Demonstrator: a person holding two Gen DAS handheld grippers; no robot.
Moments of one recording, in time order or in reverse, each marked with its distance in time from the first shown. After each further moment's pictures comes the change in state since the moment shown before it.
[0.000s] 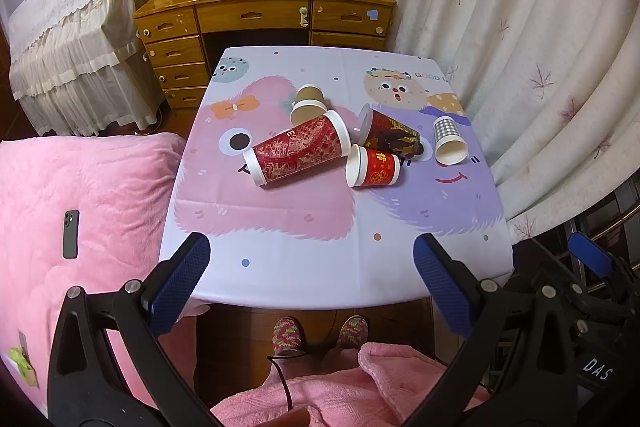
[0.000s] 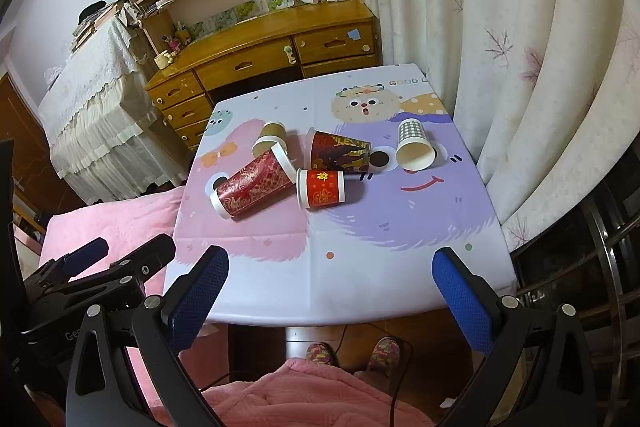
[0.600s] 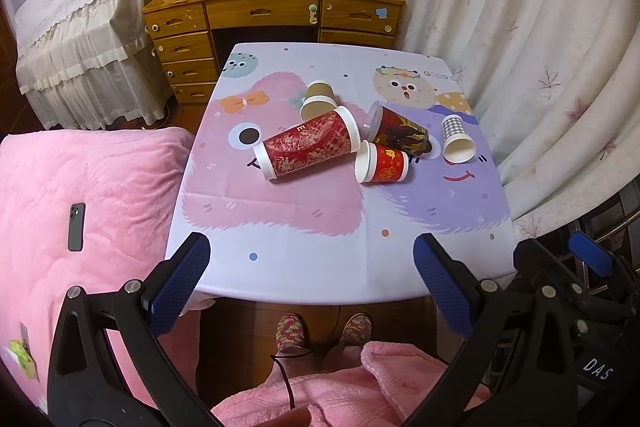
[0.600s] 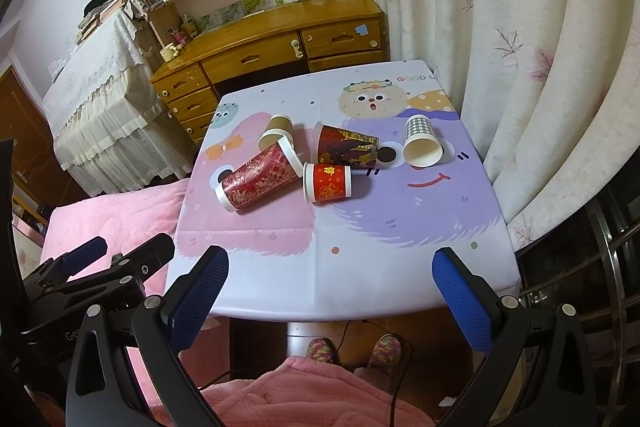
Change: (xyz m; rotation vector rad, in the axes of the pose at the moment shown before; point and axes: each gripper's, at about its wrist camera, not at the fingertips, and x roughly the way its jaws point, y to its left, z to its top) left arm 0.004 0.001 -0.004 -0.021 0.005 0.027; right arm 0.010 0.007 0.002 -0.020 0.012 0.009
